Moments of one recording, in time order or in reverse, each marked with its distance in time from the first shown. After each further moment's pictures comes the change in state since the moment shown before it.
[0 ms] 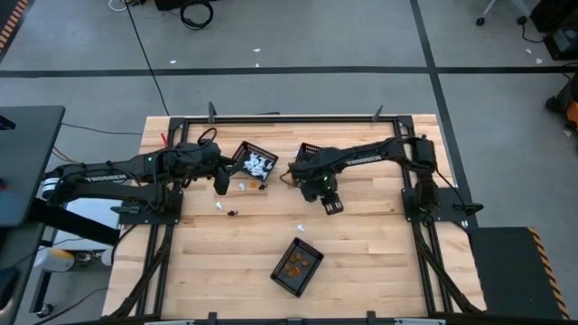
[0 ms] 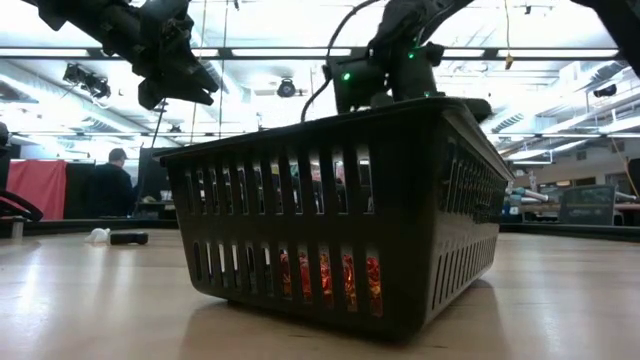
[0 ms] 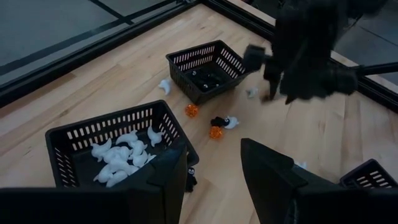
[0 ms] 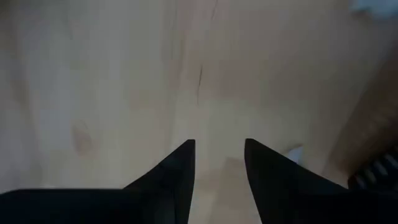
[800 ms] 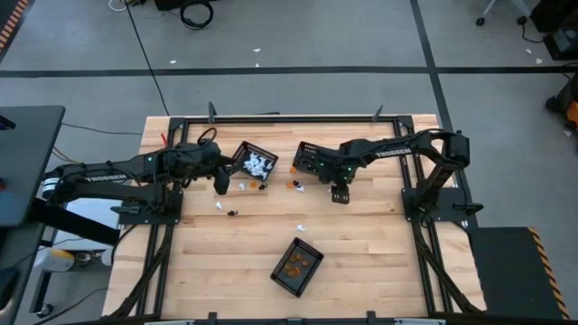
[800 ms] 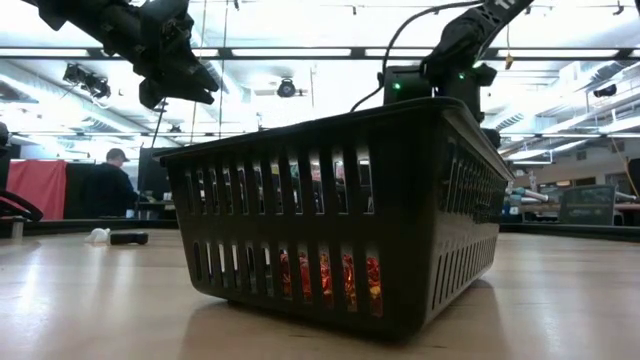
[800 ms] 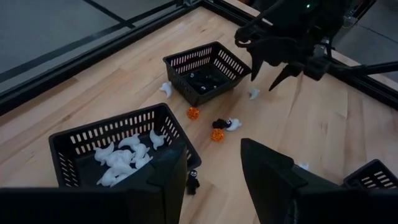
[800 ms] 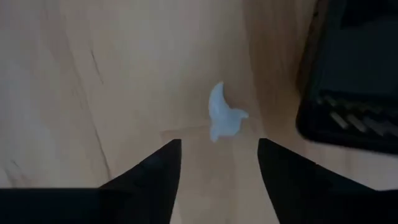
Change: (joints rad) left arm 0.000 0.000 0.000 0.007 -0.008 0.020; right arm -0.126 -0.275 -0.408 0.345 0.052 0.279
